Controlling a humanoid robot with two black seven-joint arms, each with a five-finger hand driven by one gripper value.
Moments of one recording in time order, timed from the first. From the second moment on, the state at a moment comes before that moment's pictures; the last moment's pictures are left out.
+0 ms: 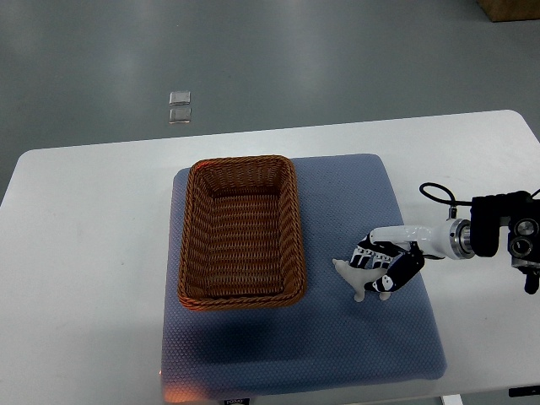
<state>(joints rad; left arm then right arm) -0.06 0.00 -0.02 -0.27 0.02 -0.07 0.09 0.99 -0.78 -0.06 1.54 -0.84 0.17 -0.08</state>
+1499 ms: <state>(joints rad) -0.06 0.00 -0.02 -0.26 0.02 -0.08 0.09 1.40 -0.19 -0.02 1.01 -0.78 0.22 -0.08</state>
